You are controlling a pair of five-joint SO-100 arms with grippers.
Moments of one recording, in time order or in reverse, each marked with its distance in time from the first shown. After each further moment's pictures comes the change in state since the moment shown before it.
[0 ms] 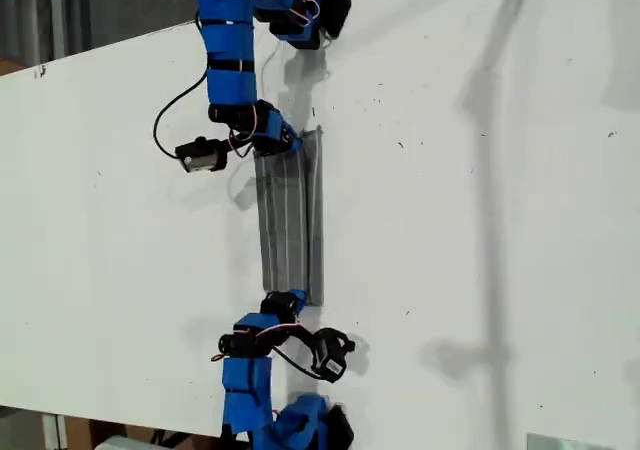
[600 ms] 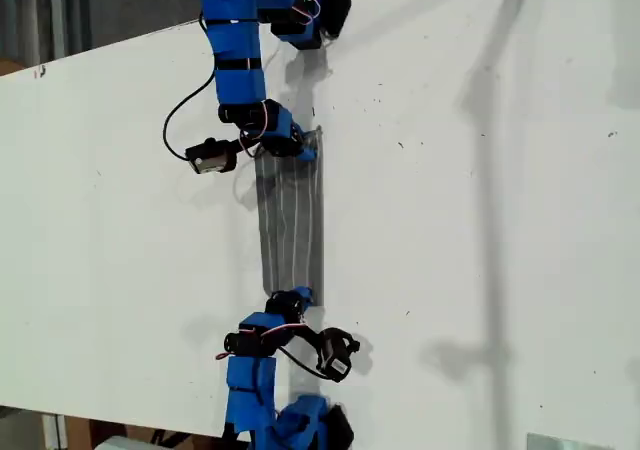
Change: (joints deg) arm 0 1.5 -0.5 1.2 -2.3 -1.6; arm 1 -3.3 0.5 2.1 -2.1 2.0
